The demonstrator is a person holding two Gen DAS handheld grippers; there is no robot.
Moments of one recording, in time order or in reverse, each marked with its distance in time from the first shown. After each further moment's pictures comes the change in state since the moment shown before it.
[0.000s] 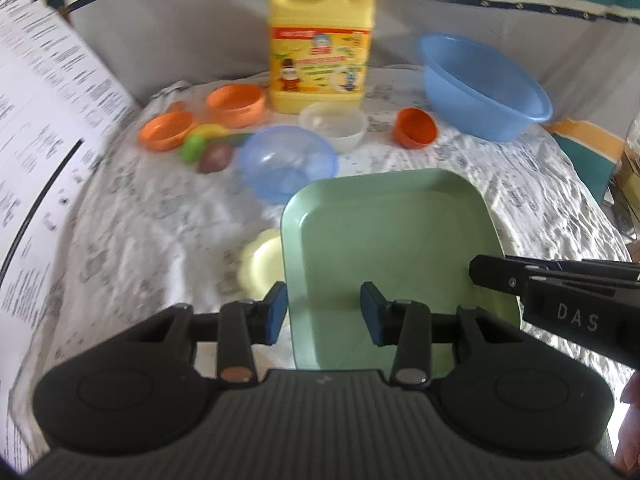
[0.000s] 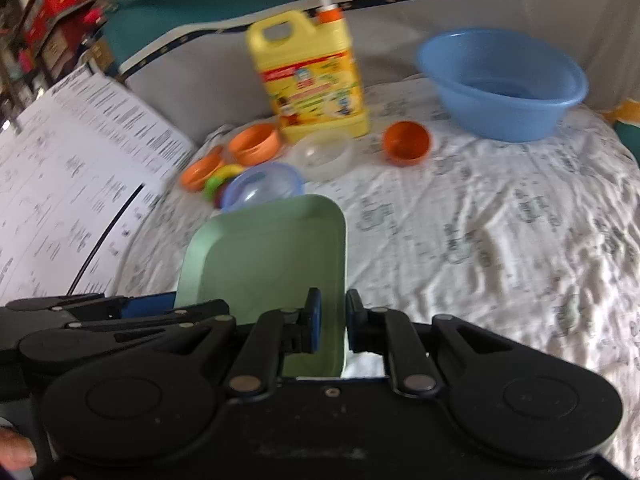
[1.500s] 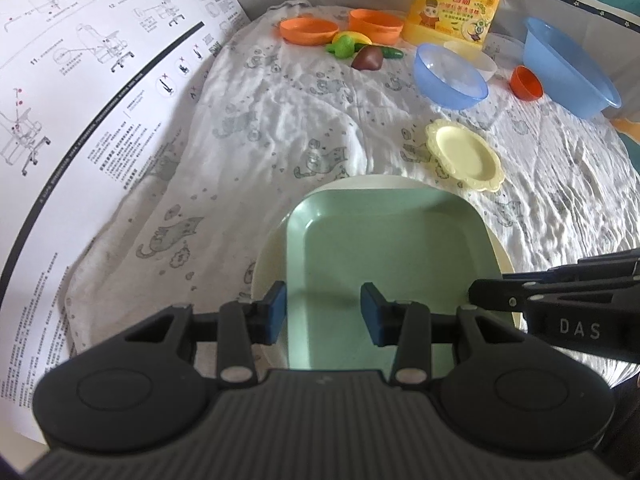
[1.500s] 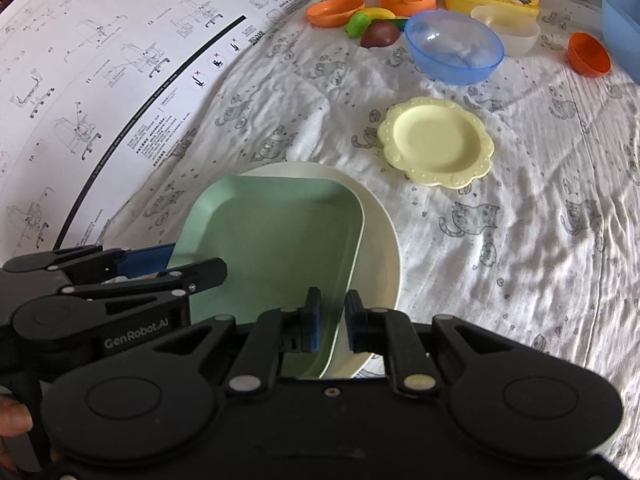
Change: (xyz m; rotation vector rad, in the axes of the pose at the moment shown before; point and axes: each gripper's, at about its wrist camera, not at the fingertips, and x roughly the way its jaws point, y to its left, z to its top) left arm -0.011 0.144 -0.102 -0.152 0.111 0.058; right arm 0.062 0.140 -0.069 -0.213 0.335 0.085
